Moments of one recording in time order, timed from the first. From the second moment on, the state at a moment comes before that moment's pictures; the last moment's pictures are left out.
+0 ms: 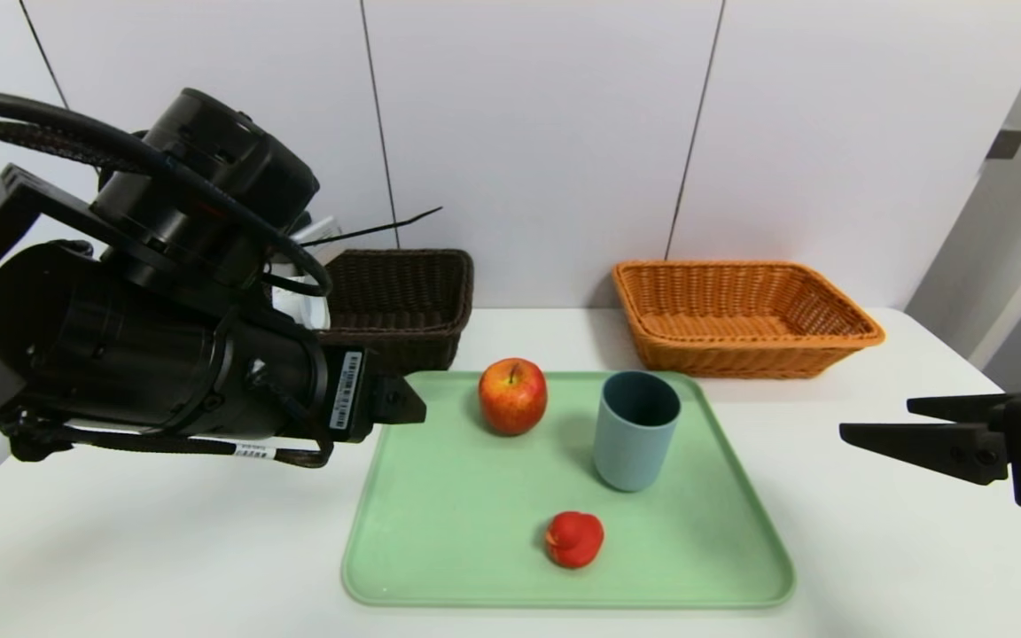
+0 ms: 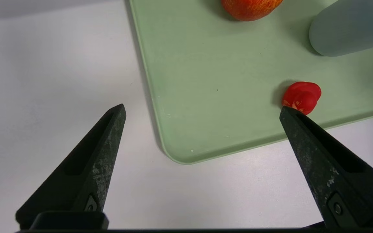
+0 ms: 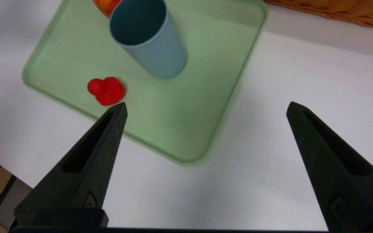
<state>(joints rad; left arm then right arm) -0.71 1.53 -1.35 0.63 0.20 -0.47 0.16 1.17 -0.84 0.26 0.34 0.00</state>
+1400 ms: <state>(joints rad) -0.86 1.70 -0.93 -0.35 -0.11 -0.13 0.16 1.14 -0.79 0.26 0.34 0.01</state>
